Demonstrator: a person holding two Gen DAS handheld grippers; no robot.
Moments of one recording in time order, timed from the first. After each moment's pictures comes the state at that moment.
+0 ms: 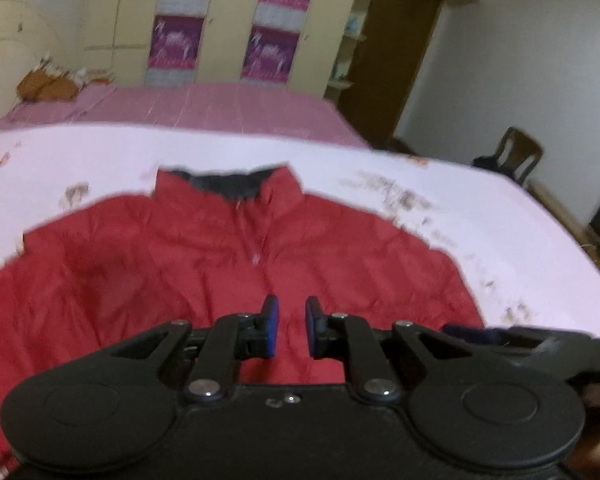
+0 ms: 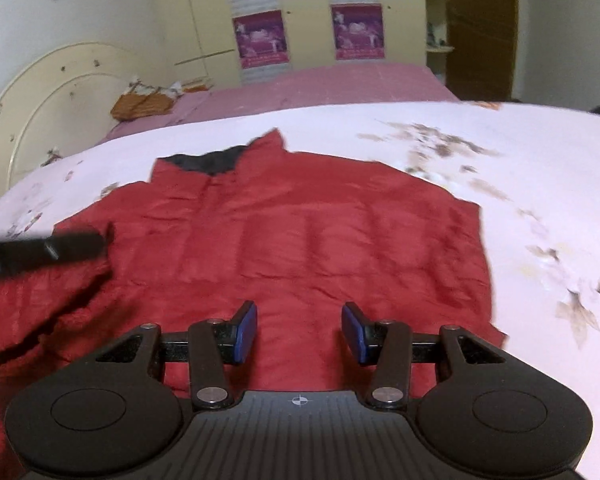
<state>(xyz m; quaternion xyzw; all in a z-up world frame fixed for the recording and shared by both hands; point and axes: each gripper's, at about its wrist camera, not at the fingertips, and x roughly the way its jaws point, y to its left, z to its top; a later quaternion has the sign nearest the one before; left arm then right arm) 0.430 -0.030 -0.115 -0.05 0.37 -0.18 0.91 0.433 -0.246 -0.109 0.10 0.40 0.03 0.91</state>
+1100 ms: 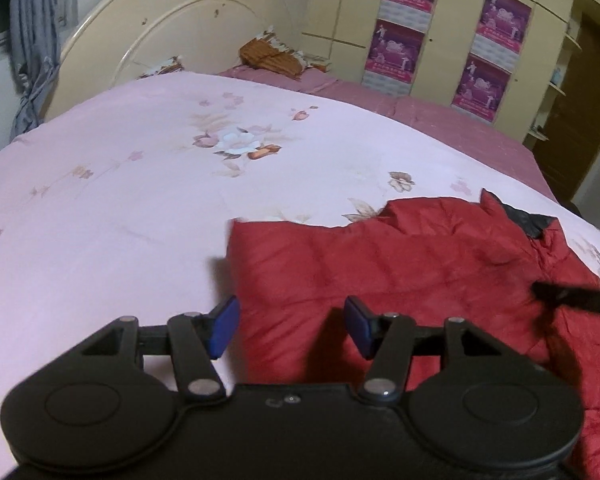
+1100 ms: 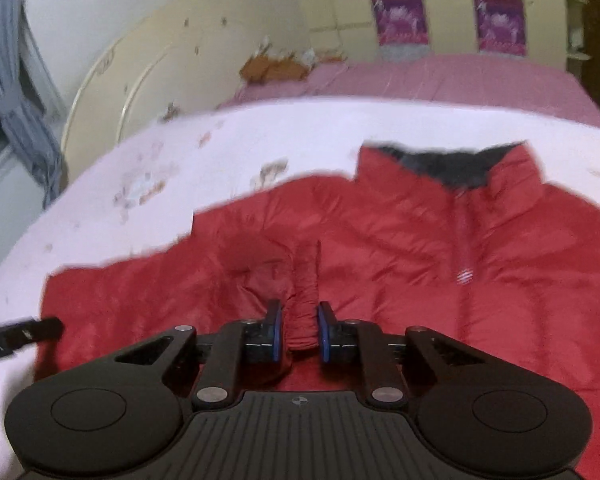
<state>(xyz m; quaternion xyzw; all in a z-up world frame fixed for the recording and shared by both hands) 0.389 0.186 -0.108 -0.10 0.38 0.10 0.91 0.518 -0.108 -0.106 0.08 0.38 0.21 0.89</state>
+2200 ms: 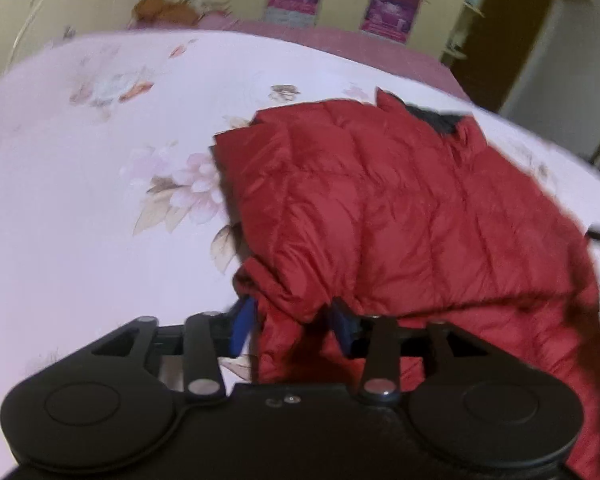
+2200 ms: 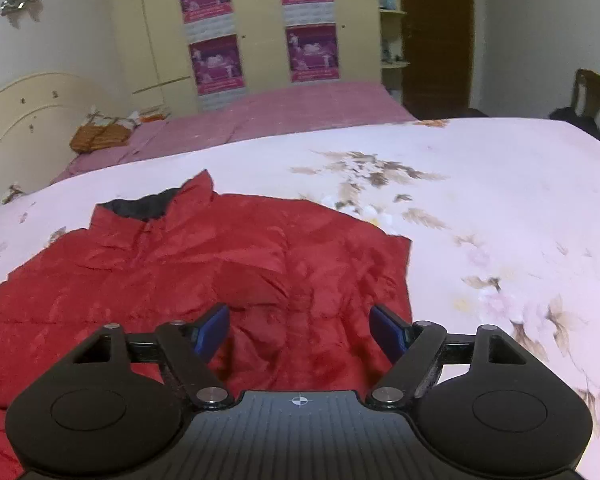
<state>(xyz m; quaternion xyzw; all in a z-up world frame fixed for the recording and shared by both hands) 0.397 0.141 -0.135 -0.10 0.46 -0.04 0.88 0.454 -0.285 -0.097 0.11 0.37 -0.02 0.92</state>
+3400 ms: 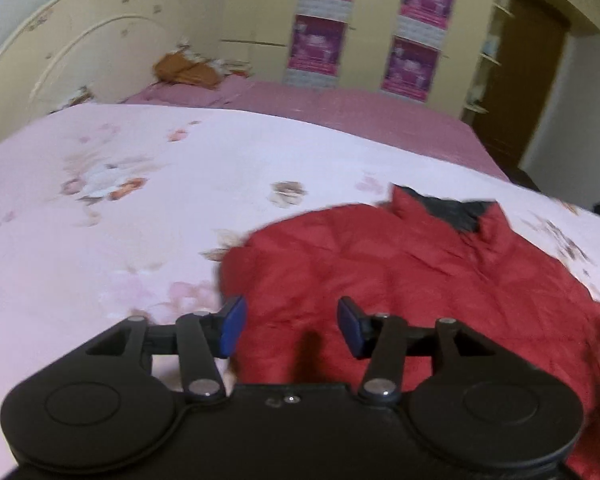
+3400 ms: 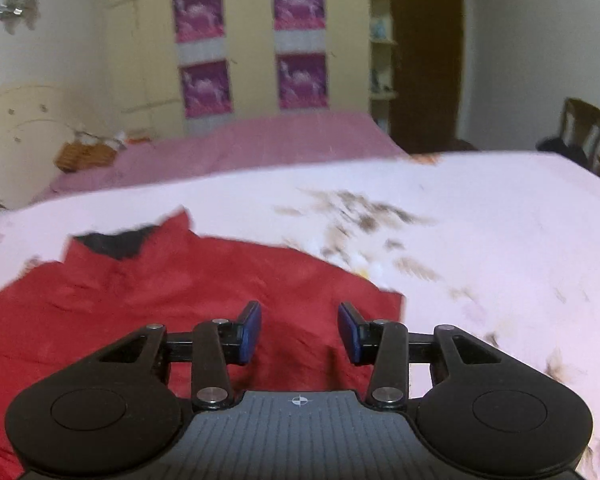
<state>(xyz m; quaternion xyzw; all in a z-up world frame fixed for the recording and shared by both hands) 0.465 0.101 -0.118 -0.06 0.37 0.00 0.93 0.481 -0.275 -0.093 0.07 0.32 -0.03 0.94</state>
